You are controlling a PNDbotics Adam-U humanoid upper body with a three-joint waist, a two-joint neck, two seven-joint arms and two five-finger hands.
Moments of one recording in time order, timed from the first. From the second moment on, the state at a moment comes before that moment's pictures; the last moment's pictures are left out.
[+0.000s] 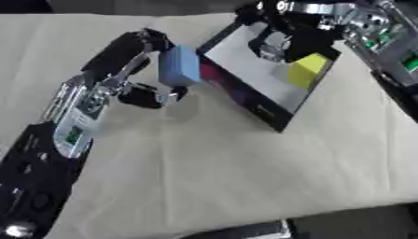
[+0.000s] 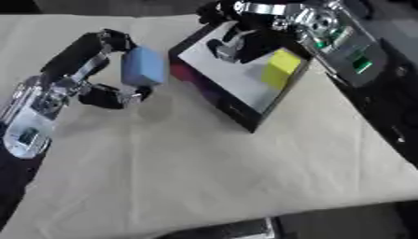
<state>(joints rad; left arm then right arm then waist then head) -0.89 0.07 -0.34 -1.21 -0.78 -0.29 -0.18 -0.66 -0.80 0.29 -1.74 -0.02 0.18 0.53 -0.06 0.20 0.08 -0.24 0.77</state>
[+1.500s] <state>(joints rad) -0.91 0.00 -0.34 -1.22 -0.86 -0.33 -0.13 -0.71 -0.80 0.32 -1.66 -0.01 0.17 0.55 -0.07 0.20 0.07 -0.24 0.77</state>
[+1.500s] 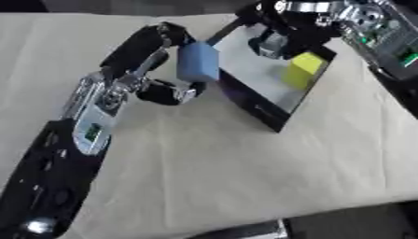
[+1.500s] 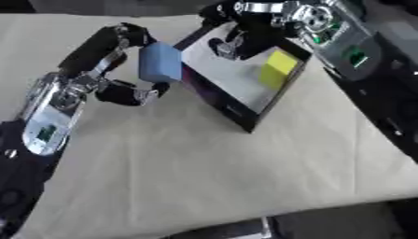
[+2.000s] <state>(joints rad) -0.93 -0.03 -0.33 -1.20 -0.87 -0.31 -0.12 -0.72 -0.79 0.34 -1.65 0.00 0.15 0.62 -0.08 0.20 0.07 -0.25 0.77</state>
